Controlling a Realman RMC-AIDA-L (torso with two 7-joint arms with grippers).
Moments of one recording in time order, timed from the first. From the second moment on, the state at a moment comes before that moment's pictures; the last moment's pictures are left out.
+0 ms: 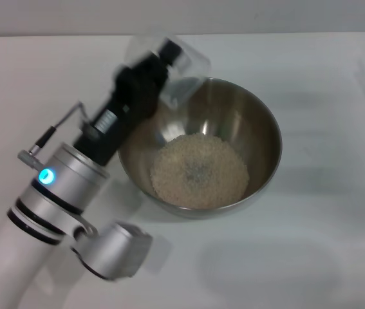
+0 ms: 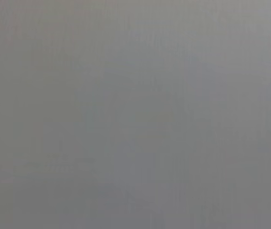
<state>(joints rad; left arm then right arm) -0.43 -2.08 -0.48 -0.52 2.41 1.39 1.65 0.47 2.05 -1.92 -0.15 0.62 -1.42 0.05</state>
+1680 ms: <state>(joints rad) -0.42 -2.08 -0.79 -0.36 2.16 0.87 0.03 0.48 2.05 -1.91 -0.15 0.62 -1.41 0.06</state>
